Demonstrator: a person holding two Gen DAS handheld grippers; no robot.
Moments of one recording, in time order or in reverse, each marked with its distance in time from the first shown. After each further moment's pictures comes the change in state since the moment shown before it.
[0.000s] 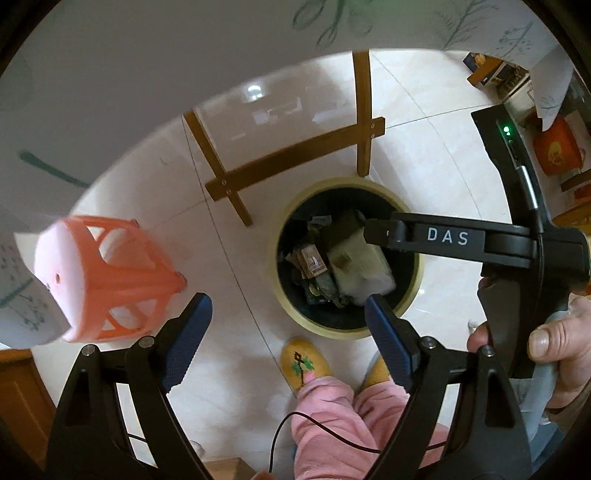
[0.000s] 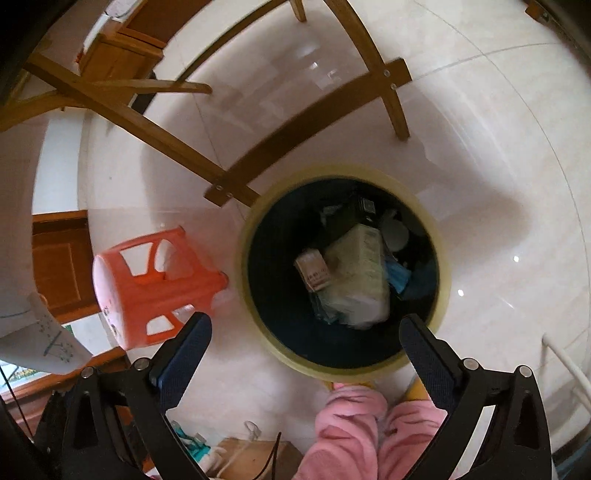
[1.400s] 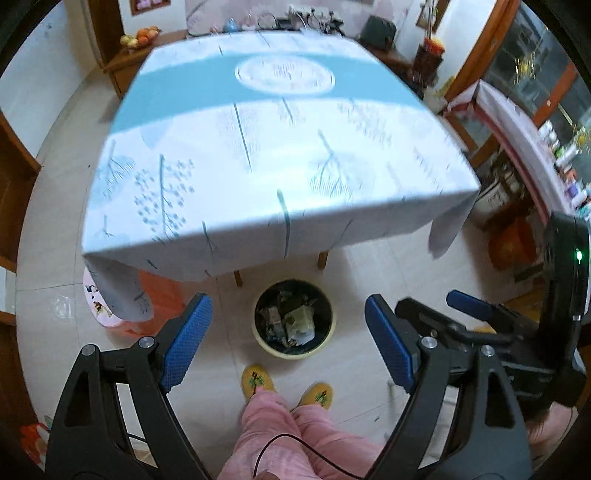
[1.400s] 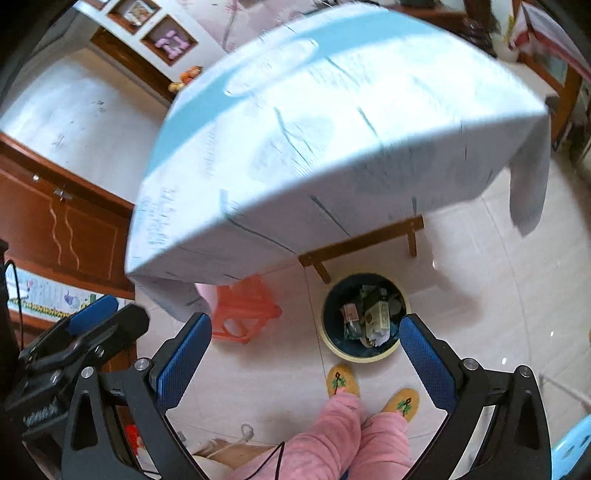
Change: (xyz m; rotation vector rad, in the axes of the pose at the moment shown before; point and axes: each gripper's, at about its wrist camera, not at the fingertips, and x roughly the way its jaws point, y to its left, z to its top) left arm -0.360 0.009 0.025 -0.217 -0.281 -0.087; right arm -0.395 0.139 -0.100 -0.301 -0.302 0.034
